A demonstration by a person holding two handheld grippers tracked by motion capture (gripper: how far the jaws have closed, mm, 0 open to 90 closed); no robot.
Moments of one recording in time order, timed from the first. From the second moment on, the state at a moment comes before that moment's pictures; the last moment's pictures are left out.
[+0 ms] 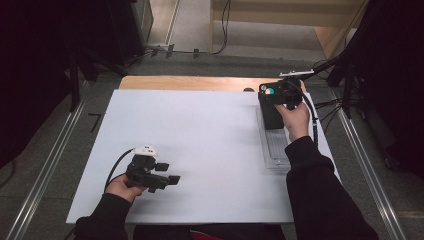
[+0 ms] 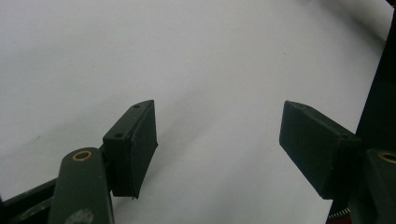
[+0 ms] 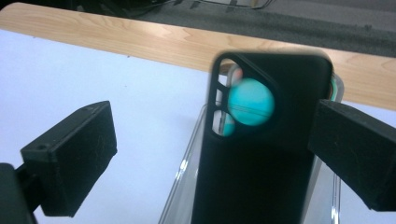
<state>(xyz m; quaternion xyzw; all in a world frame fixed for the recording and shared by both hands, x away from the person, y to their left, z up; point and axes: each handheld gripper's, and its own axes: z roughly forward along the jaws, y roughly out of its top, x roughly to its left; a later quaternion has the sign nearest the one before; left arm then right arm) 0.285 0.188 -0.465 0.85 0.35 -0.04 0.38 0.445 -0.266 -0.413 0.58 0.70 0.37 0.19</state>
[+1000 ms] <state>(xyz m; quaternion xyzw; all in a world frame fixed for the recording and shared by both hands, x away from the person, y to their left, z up) 0.285 0.197 -0.459 0.85 0.35 -0.04 0.39 0.402 -0.211 -0.418 0.48 0.79 0.38 0.06</state>
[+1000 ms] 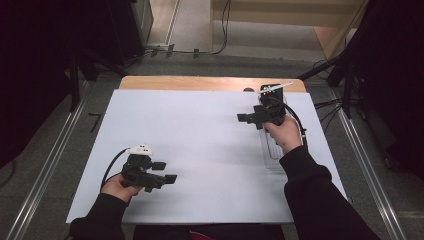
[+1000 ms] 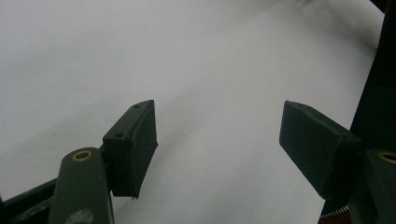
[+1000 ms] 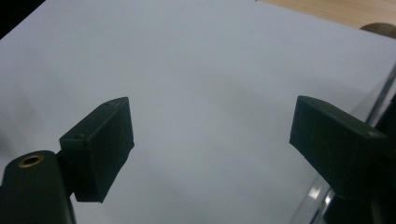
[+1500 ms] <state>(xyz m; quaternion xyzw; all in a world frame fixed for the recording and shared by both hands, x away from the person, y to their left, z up) 0.288 0.198 -0.456 0.85 0.35 -0.05 0.39 0.359 -0.196 -0.420 0.43 0.81 0.39 0.03</state>
